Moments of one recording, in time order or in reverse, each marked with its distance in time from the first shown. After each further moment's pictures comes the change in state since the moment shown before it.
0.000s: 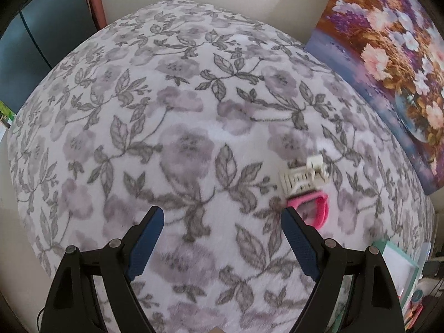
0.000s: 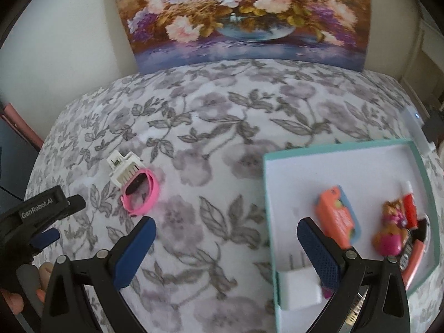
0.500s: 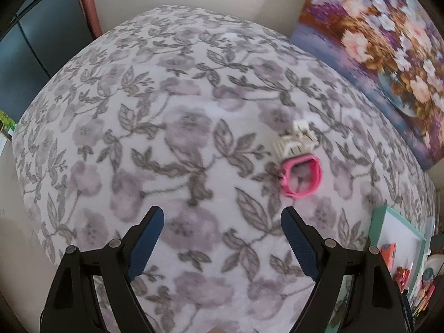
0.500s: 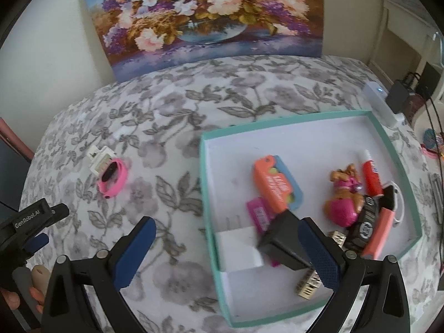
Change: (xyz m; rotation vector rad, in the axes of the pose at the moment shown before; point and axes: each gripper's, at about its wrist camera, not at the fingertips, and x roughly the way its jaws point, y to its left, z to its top) left arm -0.025 0.002 -0.043 0.062 -0.030 0.002; right arm -0.038 -0.057 -0.036 0.075 -0.016 -0.045
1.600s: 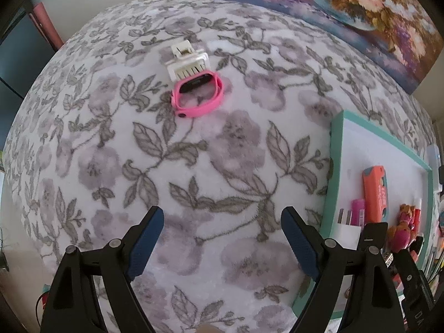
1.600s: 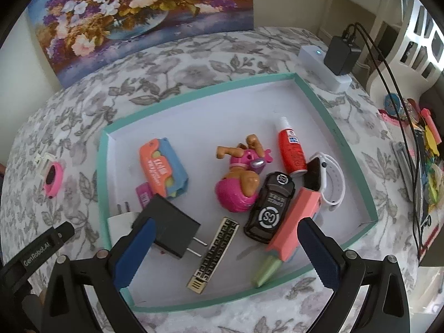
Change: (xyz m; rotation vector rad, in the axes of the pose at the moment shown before) left arm 0.007 -0.110 -0.080 0.215 0.090 0.005; right arm -0.001 -0.108 -0.010 0.104 0.087 -0.143
